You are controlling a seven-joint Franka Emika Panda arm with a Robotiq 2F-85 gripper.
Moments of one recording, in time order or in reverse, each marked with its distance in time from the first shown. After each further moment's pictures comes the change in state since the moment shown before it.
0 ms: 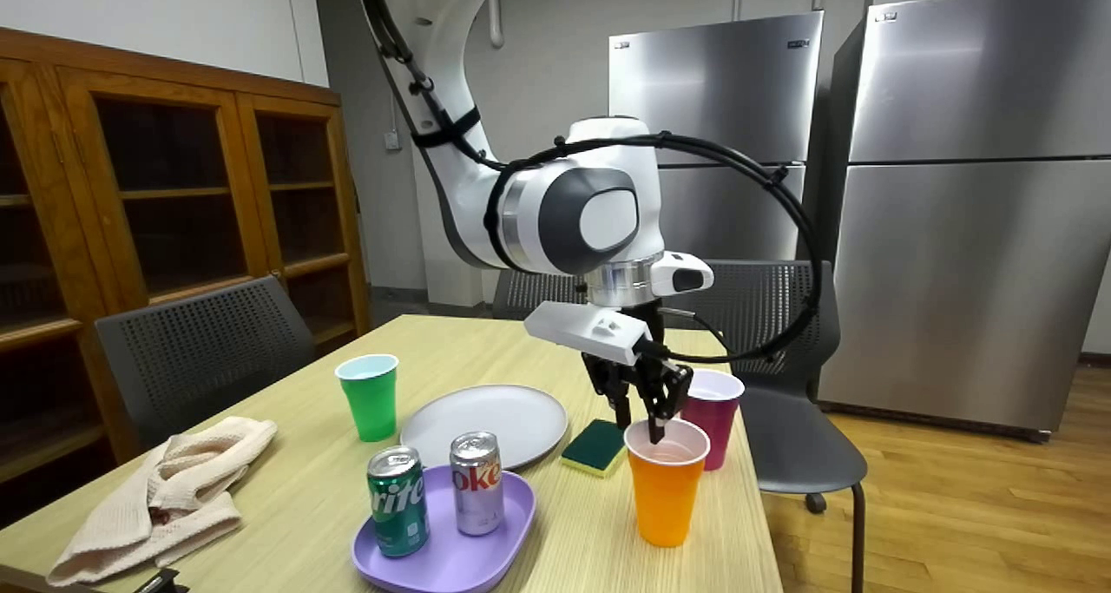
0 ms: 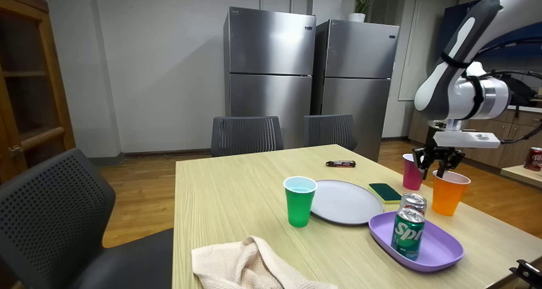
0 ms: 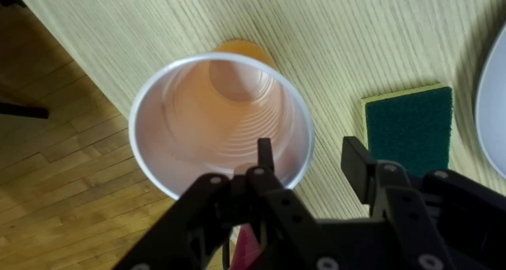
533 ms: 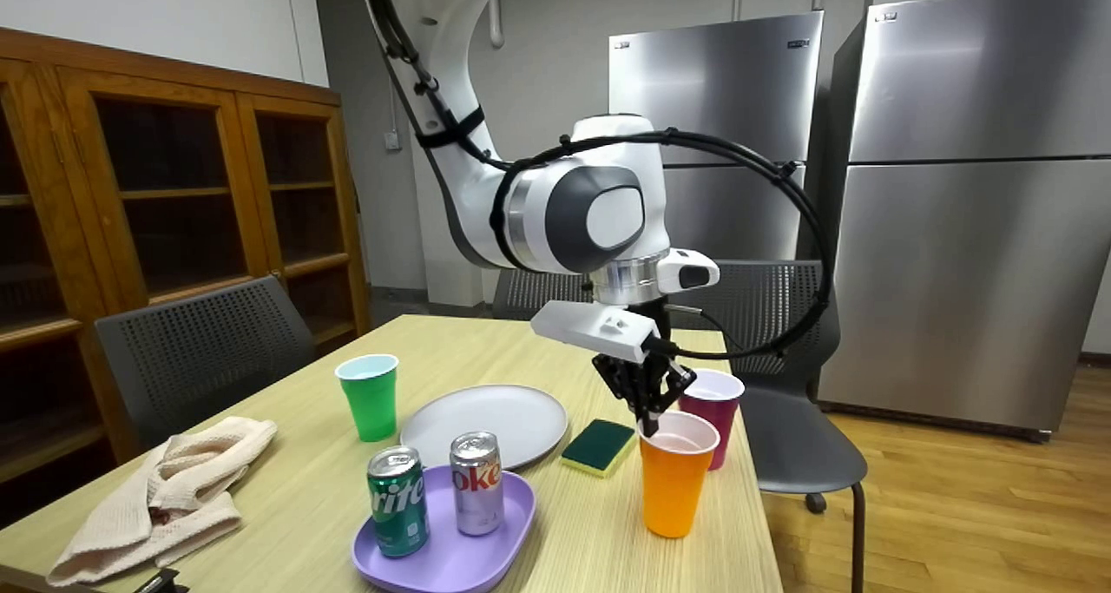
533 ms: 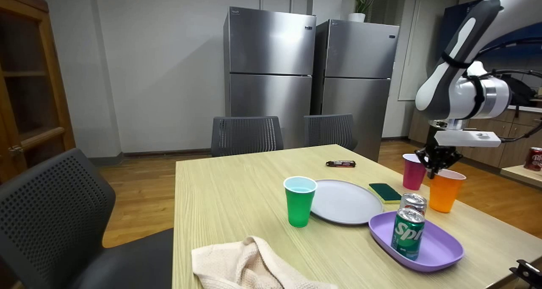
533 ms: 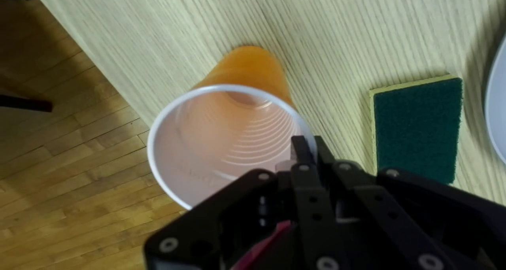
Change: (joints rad) arm -0.002 0.005 -0.008 0.012 -0.013 0.005 -0.002
